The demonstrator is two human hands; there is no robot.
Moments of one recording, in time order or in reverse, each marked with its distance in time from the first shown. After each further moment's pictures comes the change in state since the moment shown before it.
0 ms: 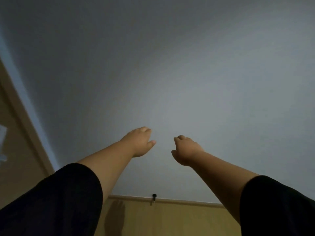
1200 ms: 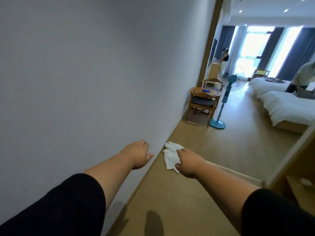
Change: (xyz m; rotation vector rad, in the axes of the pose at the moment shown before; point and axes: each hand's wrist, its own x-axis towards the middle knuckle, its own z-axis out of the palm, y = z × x) left_hand 0.352 0.664 0.161 0.107 -0.235 1.133; right_hand -0.194 0.595 0.006 0.129 -0.030 1.147
